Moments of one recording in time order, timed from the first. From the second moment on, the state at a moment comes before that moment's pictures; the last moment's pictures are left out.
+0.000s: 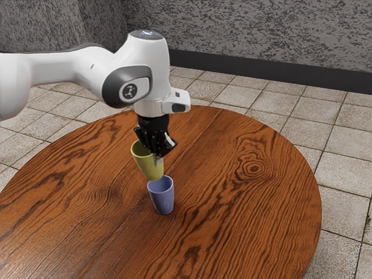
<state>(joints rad) -0.07 0.04 -0.22 -1.89 0.10 1.88 -0.13</state>
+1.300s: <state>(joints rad) -0.08 0.17 -0.18 -1.81 0.14 1.89 -0.13</state>
